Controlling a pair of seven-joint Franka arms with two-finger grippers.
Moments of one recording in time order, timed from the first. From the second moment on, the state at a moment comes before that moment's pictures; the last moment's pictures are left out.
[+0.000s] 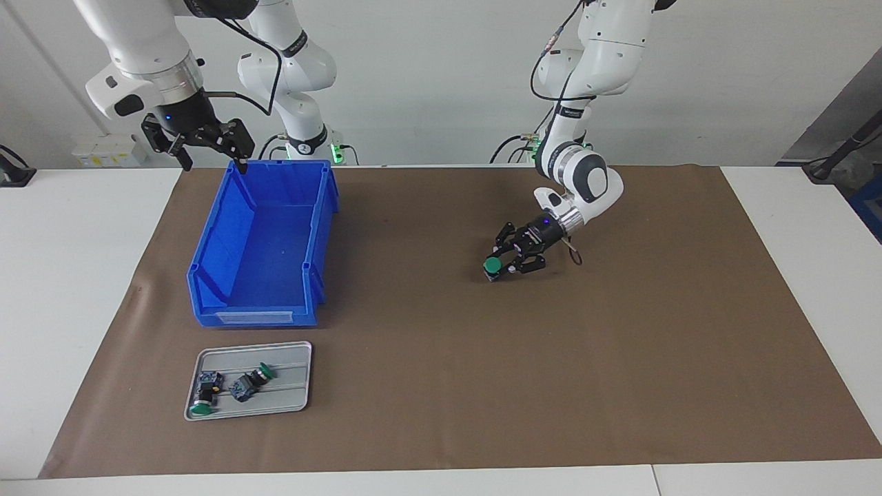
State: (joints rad) left arm -0.26 0.15 -0.08 -2.46 -2.16 2.25 2.75; right arm 0.08 -0.03 -0.05 -1.54 -0.04 1.45 0.11
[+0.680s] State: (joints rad) left arm -0.37 0.00 -0.10 -2.51 -2.16 2.49 2.70; right arm 0.08 -0.03 -0.05 -1.54 -0.04 1.45 0.11
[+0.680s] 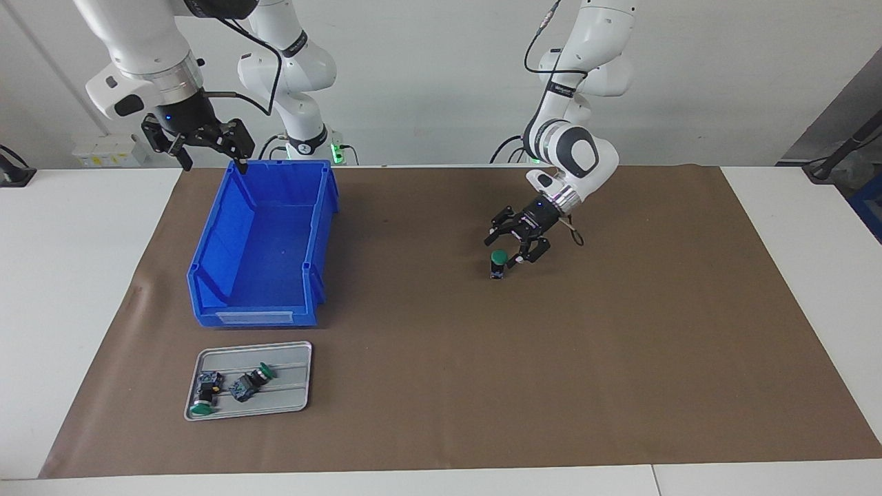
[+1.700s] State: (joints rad) left arm -0.07 -0.02 -0.06 -2.43 -1.52 2.18 2.12; right arm 0.08 -0.03 -0.05 -1.54 -0.04 1.45 0.11
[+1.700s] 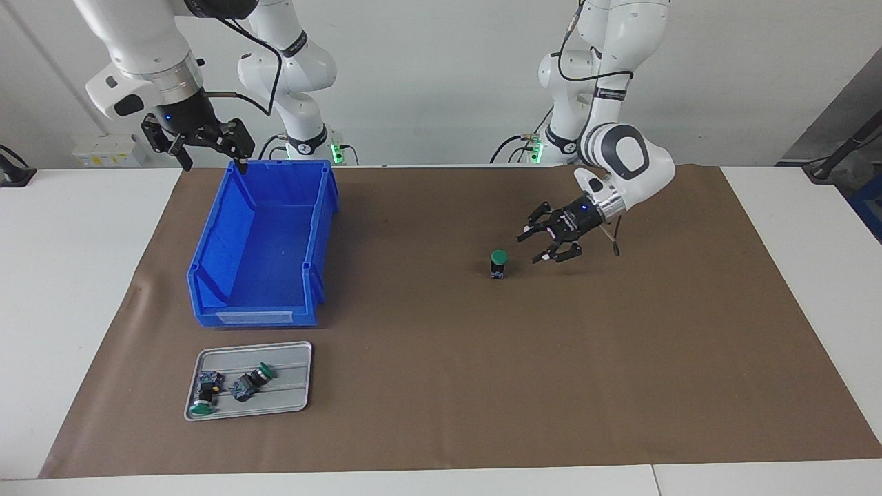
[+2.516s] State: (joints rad) left arm -0.03 -0.08 -0.07 -2.16 -0.92 2.10 1.21; right arm 0.08 -0.03 -0.05 -1.54 -0.04 1.45 0.11
